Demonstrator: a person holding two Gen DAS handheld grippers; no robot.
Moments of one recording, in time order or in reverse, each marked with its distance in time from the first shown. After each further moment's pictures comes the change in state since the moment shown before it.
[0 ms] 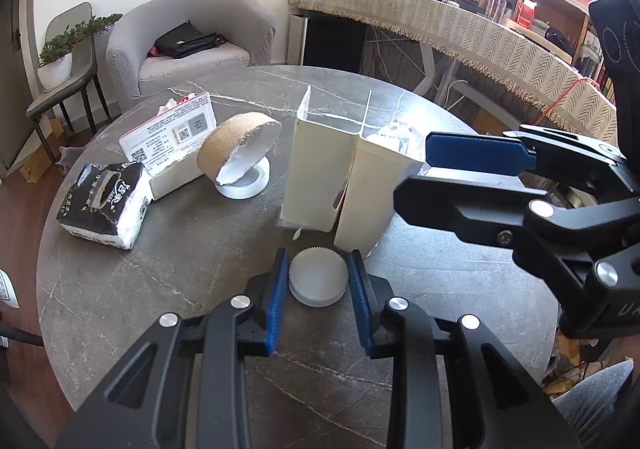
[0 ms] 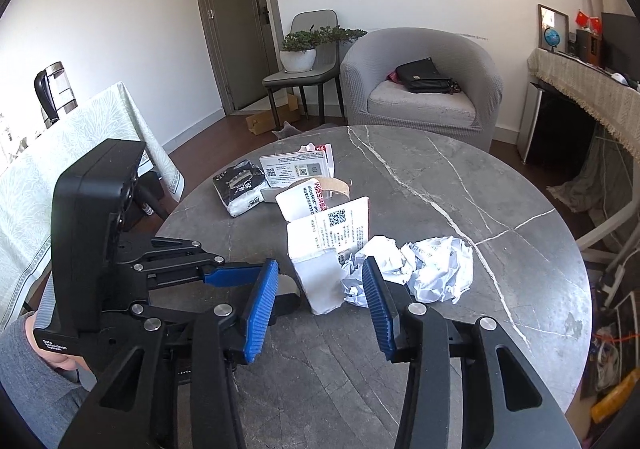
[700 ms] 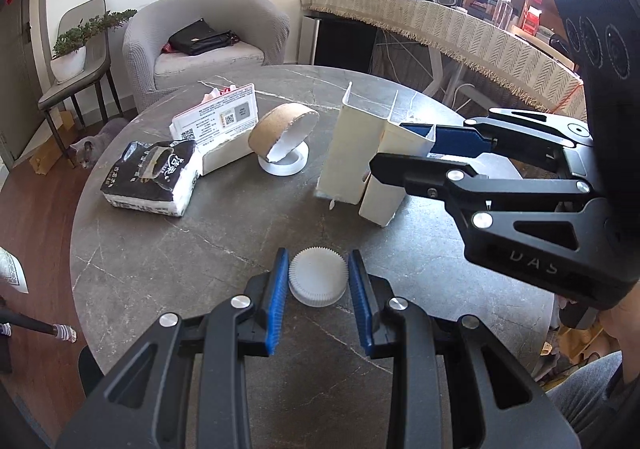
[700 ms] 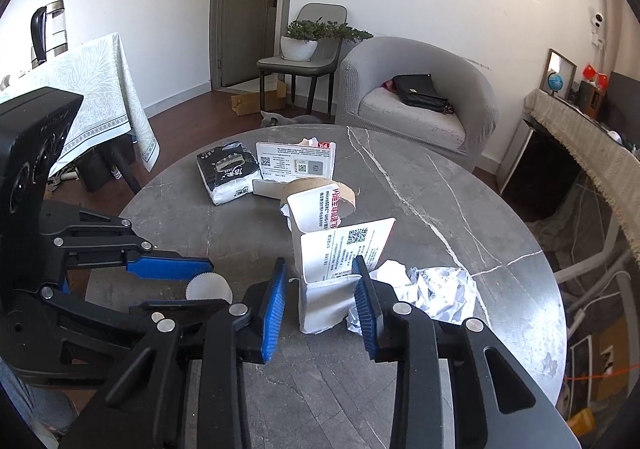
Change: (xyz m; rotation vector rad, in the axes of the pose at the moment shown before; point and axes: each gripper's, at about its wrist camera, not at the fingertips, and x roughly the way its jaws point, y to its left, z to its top) left arm -0.030 0.023 -0.018 -0.029 -0.003 0.020; right arm 0.027 0.026 0.006 -0.157 0.024 -0.135
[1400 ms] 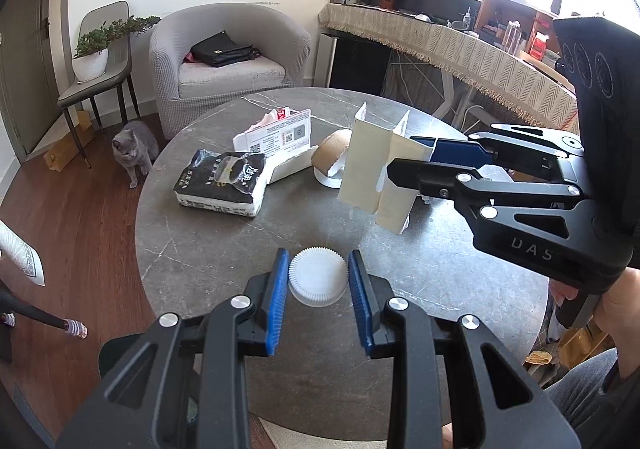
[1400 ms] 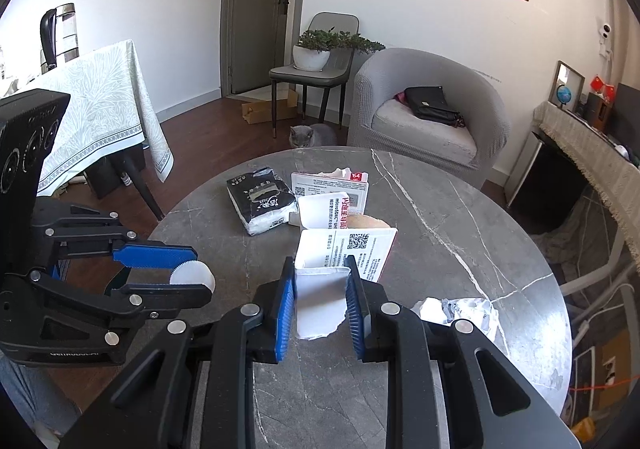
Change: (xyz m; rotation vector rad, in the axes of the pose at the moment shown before) left arm -0.051 0.034 -0.007 -0.045 -0.064 0.029; right arm -0.007 0.035 0.024 -0.025 -0.028 0.028
